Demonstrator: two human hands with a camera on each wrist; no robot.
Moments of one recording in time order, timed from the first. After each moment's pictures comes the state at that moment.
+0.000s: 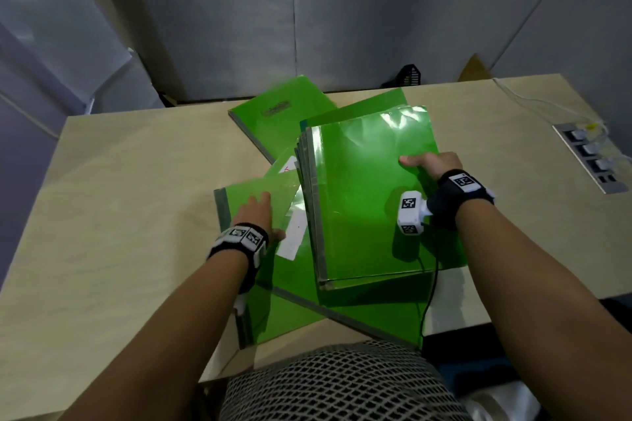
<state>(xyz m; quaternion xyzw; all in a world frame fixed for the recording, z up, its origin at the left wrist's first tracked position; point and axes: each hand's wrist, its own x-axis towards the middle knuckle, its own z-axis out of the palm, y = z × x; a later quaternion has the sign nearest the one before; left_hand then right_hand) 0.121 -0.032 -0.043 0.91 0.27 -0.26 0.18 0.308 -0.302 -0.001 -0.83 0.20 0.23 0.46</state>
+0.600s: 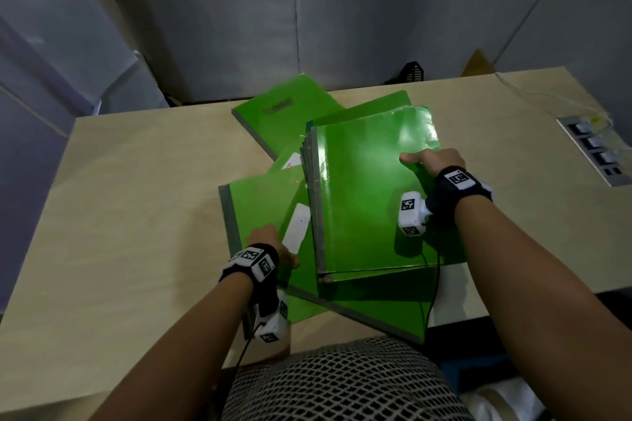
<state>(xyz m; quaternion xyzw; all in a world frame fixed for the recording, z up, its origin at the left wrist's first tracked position) 0.090 -0.065 -0.056 0.84 0.36 -0.33 0.24 0.286 -0.296 0.020 -0.85 0.20 0.20 0.44</state>
